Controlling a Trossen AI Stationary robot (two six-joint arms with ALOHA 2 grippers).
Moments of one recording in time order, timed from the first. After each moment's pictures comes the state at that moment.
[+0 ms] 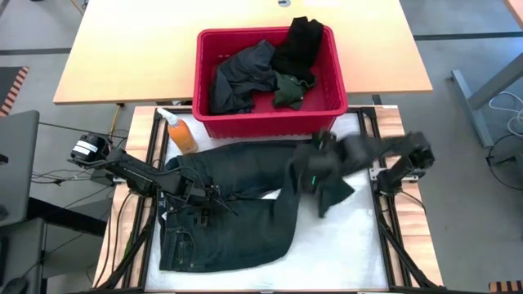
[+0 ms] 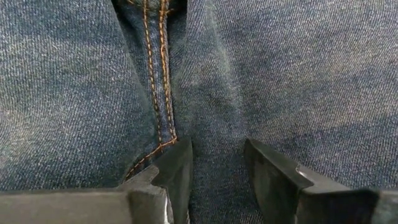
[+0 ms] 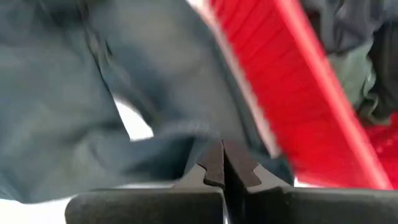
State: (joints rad) left arm -0.27 1.38 0.57 -0.37 -0.02 -0.32; right arm 0.21 1.66 2.05 -1.55 0.51 0.43
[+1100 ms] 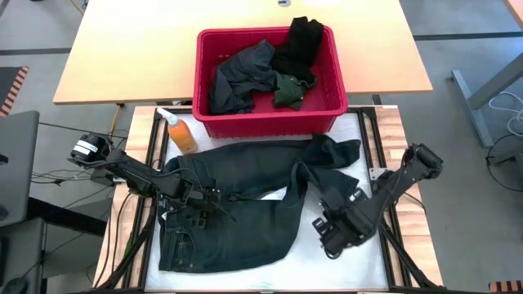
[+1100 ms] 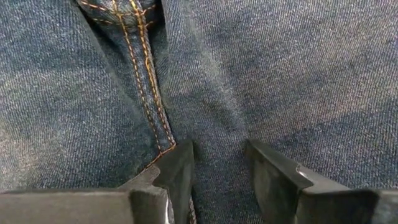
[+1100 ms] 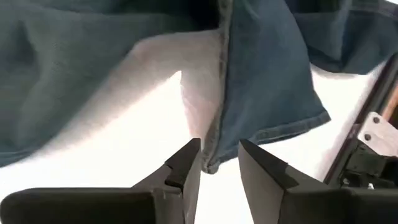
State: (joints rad) left arm -0.31 1.38 0.57 -0.29 -0.09 -0.18; right arm 0.69 1.66 1.45 -1.57 0.42 1.66
